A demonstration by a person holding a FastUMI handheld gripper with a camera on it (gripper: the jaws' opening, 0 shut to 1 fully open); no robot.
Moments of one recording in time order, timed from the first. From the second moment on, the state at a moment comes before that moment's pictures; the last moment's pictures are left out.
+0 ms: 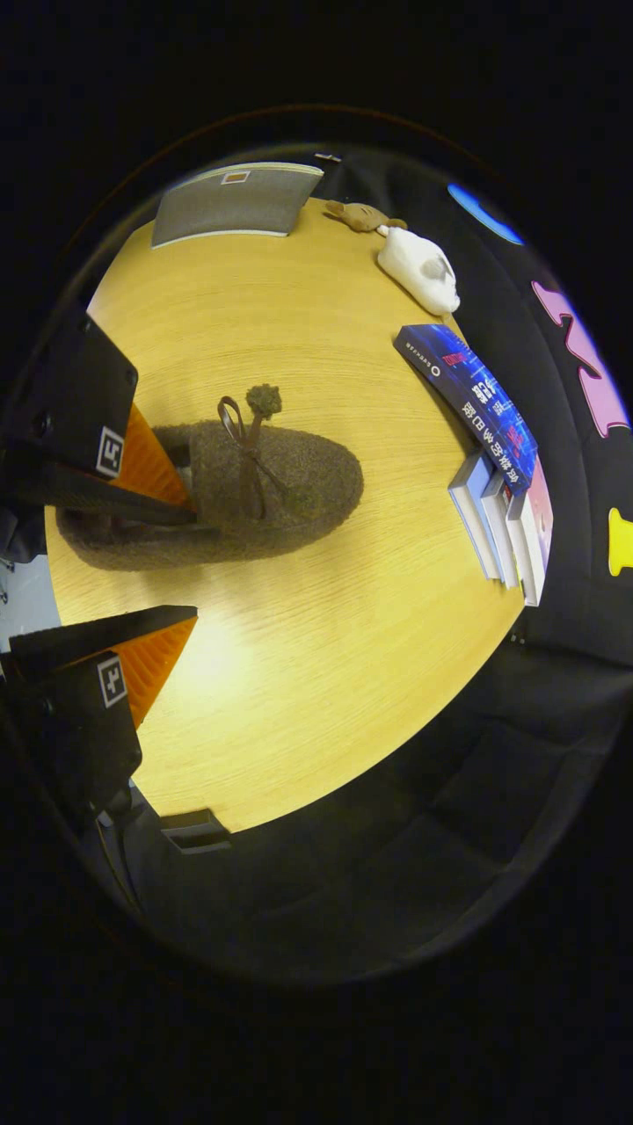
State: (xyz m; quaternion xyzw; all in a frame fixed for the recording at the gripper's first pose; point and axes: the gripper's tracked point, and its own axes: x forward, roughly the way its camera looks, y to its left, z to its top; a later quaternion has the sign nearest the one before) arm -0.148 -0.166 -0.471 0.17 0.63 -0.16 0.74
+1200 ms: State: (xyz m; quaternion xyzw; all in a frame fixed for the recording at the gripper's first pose) arm -0.066 -0.093 -0.355 0.30 0.52 -0.09 0.79
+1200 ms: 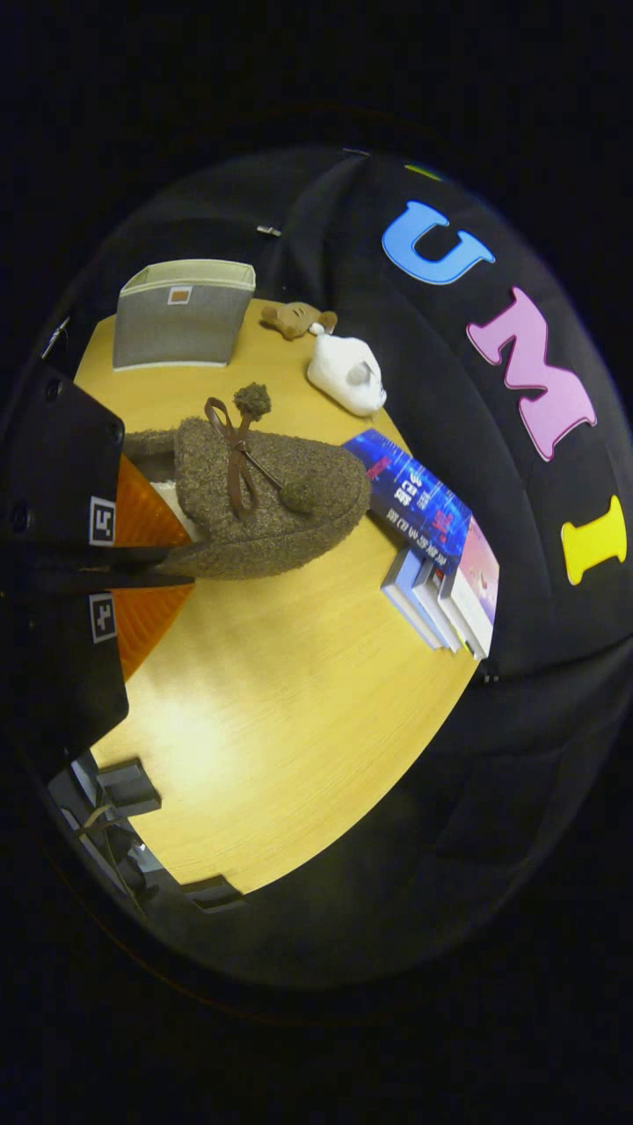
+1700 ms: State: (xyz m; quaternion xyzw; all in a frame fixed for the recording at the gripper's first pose) arm 0.026 0.096 -0.247 0.37 0.48 0.01 0.80
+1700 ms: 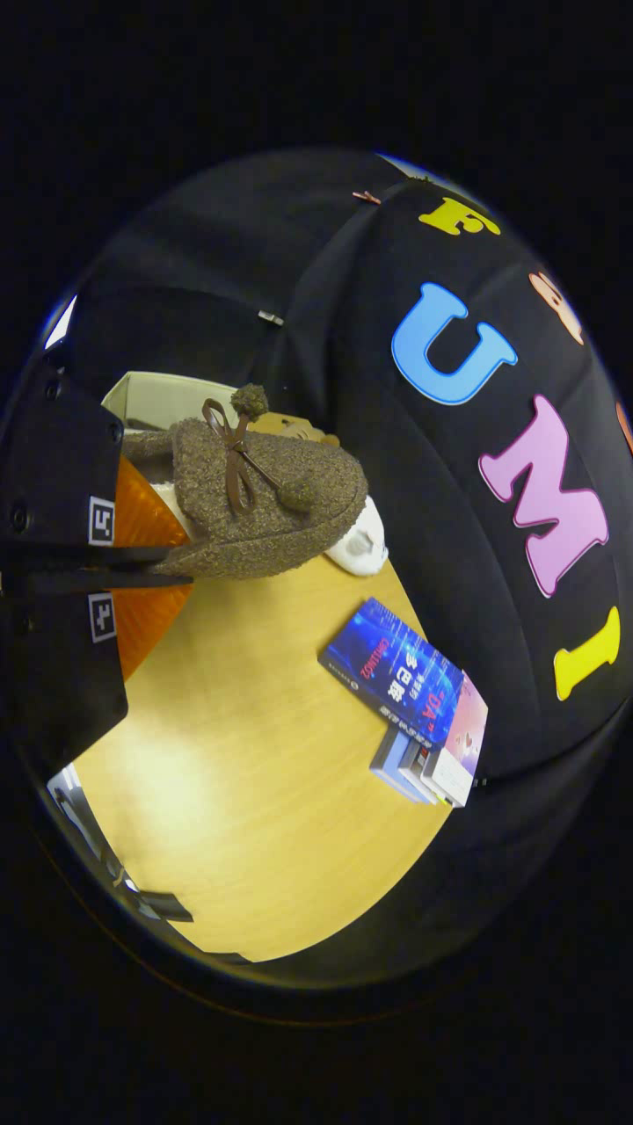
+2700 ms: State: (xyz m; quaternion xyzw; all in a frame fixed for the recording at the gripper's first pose) arm 0.039 0.332 -0.304 0.36 0.58 -0.02 0.73
